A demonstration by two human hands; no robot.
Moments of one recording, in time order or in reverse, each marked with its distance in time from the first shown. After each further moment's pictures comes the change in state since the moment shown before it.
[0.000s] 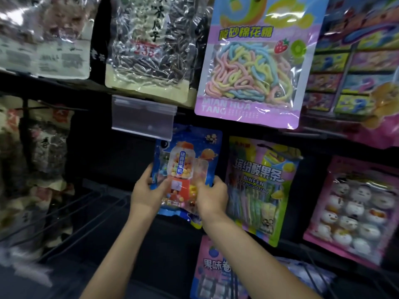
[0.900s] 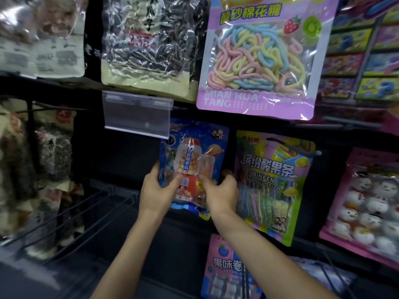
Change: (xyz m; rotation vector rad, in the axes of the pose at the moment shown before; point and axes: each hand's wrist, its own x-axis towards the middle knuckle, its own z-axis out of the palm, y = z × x) left_hand 0.022 -0.026 0.005 0.193 0.007 0.073; right_hand 0.020 0.010 -0.003 -0.085 -0.003 -0.041
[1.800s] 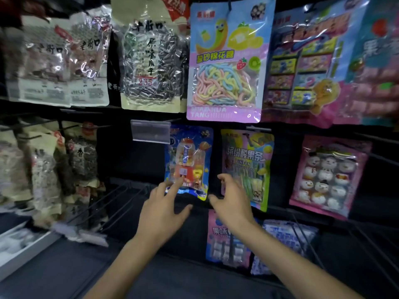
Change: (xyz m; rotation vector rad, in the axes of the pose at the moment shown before) left_hand -0.133 0.090 -0.060 0.814 -0.243 0.291; right_hand -0.119 -0.050 -0.116 -0.533 -0.237 -0.212
